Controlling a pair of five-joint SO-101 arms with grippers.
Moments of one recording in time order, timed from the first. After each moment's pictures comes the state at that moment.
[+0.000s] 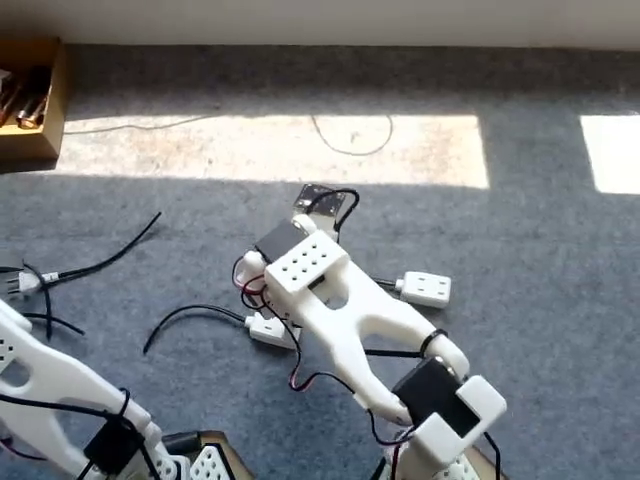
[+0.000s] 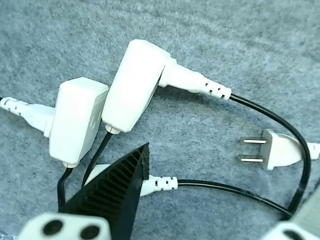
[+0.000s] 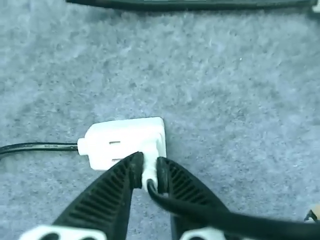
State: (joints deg) left arm -62.1 62.0 -76.5 100.0 -36.3; right arm -45.5 11.6 13.0 78.9 -56.0
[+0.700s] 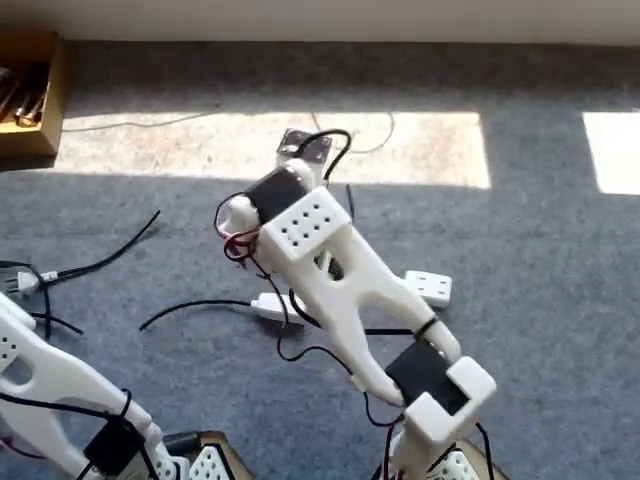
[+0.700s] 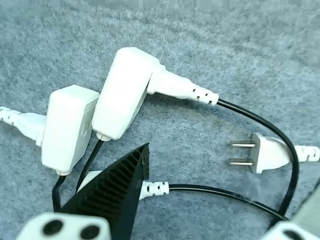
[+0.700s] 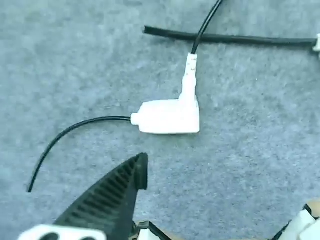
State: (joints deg) left arm -59.7 62.0 -76.5 100.2 -36.3; right arm -44.1 7.6 -16.1 98.3 -52.9
